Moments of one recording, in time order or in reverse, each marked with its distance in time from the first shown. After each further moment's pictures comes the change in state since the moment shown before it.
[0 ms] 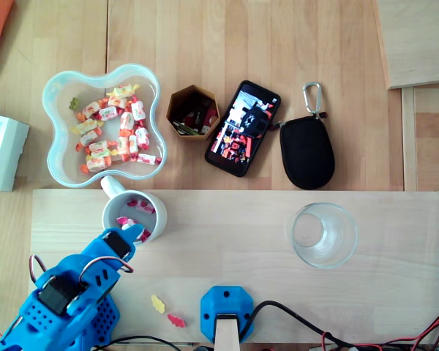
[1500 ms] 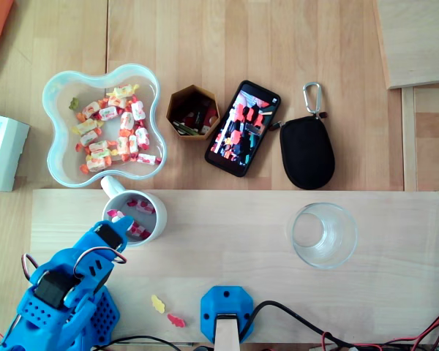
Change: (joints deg) arm -7.0 -0.3 1.2 -1.1 5.8
